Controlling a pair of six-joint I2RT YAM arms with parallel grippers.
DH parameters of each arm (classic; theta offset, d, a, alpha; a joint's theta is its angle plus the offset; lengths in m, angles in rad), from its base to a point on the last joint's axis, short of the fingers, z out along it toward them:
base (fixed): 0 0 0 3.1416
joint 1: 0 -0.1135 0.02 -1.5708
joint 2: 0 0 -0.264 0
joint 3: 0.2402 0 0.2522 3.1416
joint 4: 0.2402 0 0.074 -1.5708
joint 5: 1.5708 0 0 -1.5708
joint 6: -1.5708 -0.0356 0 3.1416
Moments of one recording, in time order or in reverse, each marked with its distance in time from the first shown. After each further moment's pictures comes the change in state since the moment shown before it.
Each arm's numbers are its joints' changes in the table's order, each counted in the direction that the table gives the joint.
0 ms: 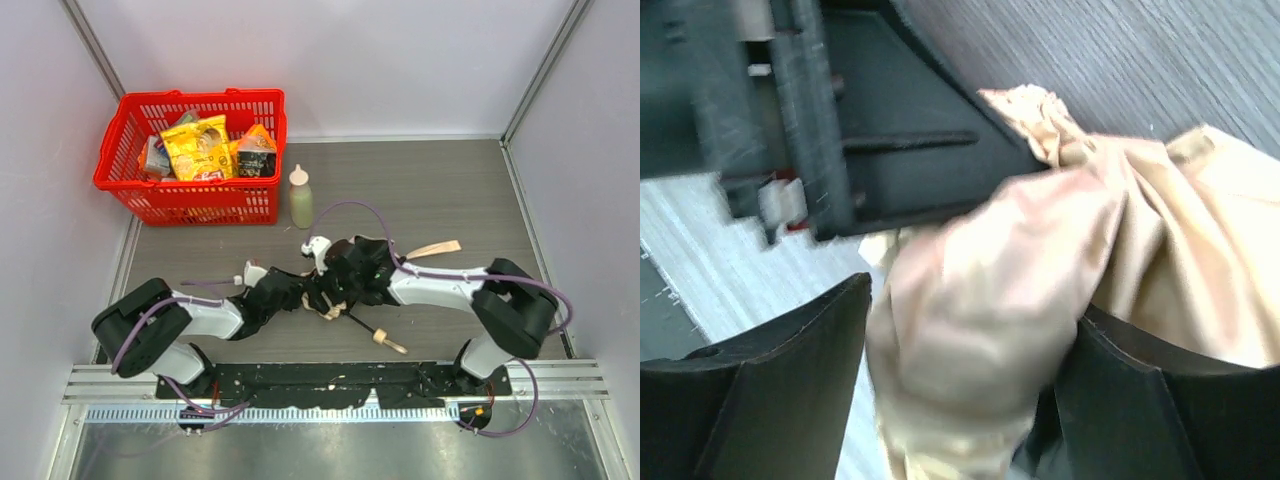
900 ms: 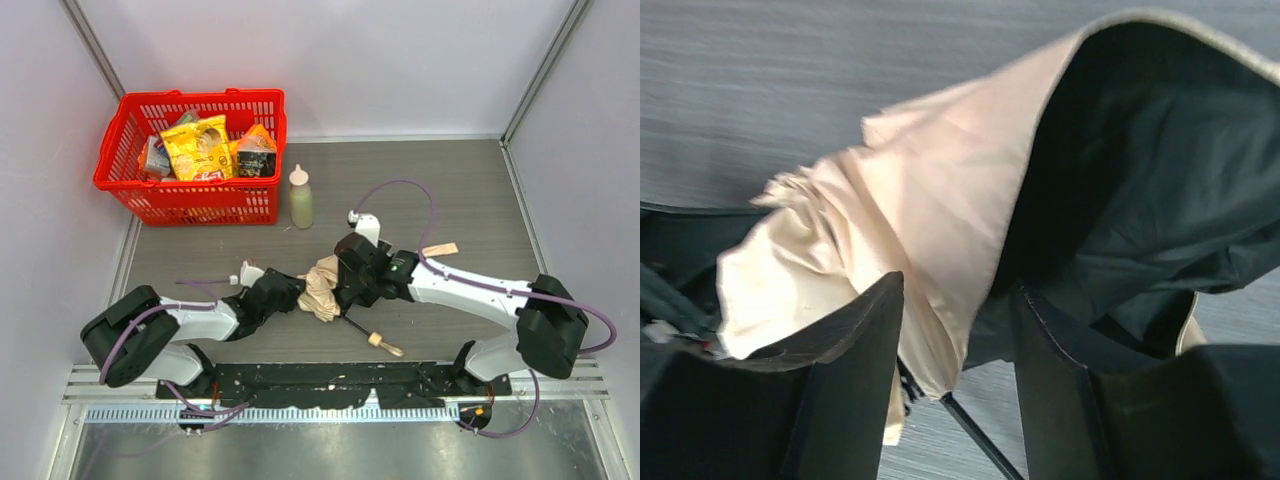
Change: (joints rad) left arm 0.001 0.087 -0.004 0.127 -0.005 -0.050; right arm -0.027 0.233 0.130 0.441 0.559 -0.601
